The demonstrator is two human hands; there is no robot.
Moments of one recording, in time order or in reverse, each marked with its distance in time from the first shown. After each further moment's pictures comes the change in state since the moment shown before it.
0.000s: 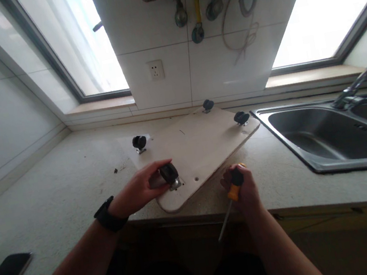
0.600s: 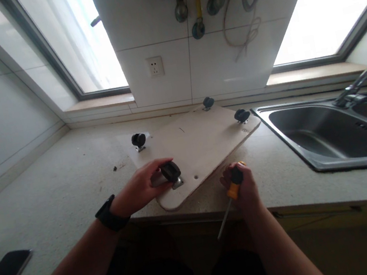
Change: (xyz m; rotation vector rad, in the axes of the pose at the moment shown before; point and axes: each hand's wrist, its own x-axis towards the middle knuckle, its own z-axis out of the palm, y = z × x) left_hand 0.002 0.004 0.003 0.093 0.007 0.018; right_hand 0.000 0.002 0.000 0.003 -0.029 -0.009
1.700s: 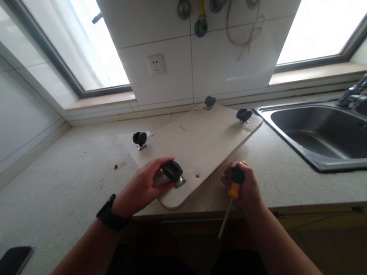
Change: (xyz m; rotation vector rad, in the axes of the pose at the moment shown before) left_hand 0.000 0.003 0.001 0.052 0.007 0.028; right_hand 0.001 -0.001 0.002 -0.013 0.007 -0.003
